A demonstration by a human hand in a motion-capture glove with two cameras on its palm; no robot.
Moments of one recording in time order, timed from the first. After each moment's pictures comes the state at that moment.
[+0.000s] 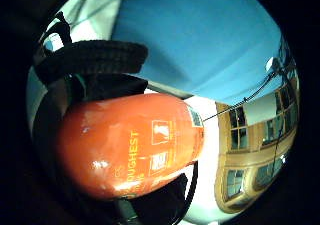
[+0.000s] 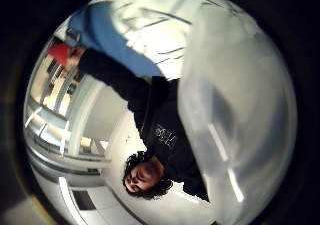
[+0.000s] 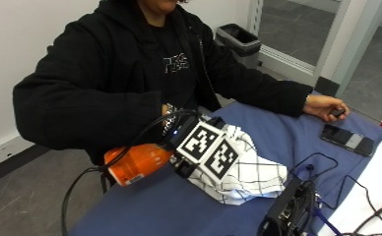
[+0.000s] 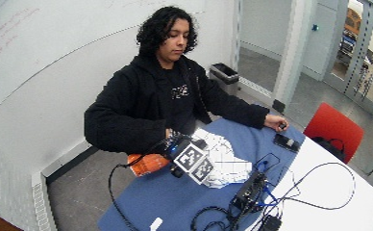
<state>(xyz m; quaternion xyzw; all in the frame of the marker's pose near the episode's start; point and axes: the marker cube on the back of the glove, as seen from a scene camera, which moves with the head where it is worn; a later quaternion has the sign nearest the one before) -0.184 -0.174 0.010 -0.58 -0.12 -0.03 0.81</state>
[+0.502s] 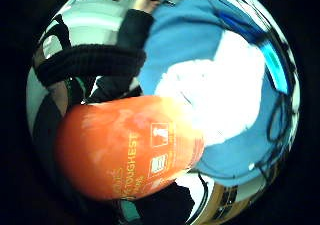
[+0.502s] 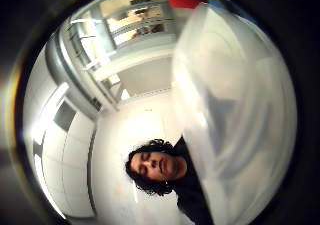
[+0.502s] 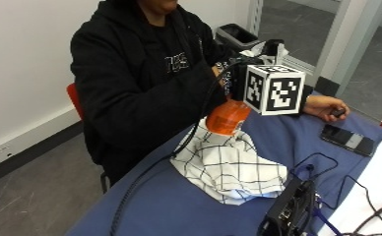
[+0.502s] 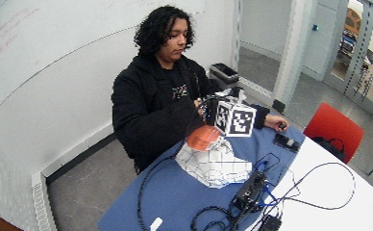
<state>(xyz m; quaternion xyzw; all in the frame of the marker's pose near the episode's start) -0.372 -0.241 -0.049 -0.36 -0.43 -0.27 0.78</state>
